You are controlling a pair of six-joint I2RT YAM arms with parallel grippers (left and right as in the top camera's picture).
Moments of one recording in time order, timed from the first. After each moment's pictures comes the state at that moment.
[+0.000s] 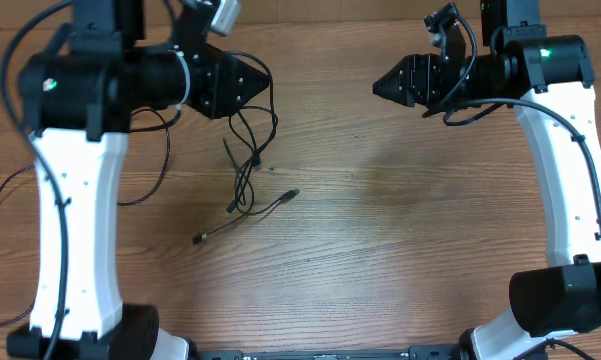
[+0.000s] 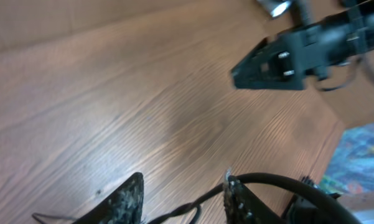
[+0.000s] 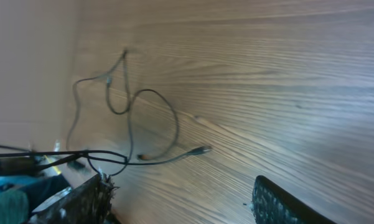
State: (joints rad) left arm -0.12 1.68 2.15 -1.32 0.71 0.14; right arm 0.08 1.77 1.90 -1.22 -0.68 0.11
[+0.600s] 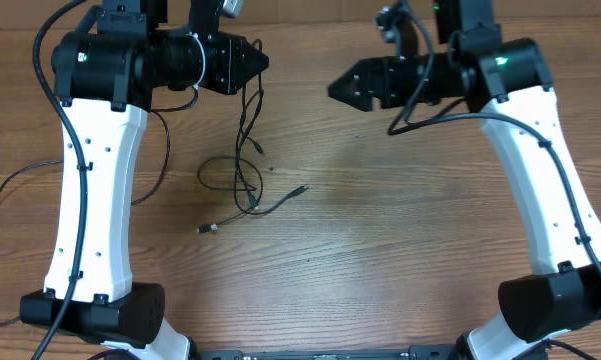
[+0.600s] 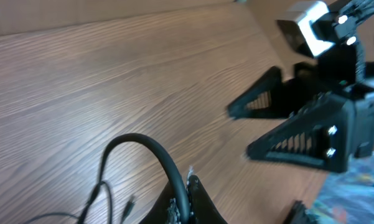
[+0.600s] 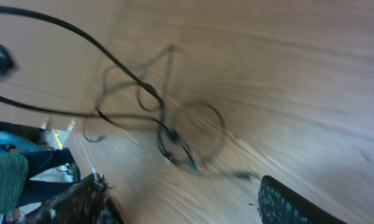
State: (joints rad) left arm -0.14 1.77 2.15 -1.21 0.70 -0.01; right arm 0.25 1.77 1.90 -1.04 -0.74 0.11
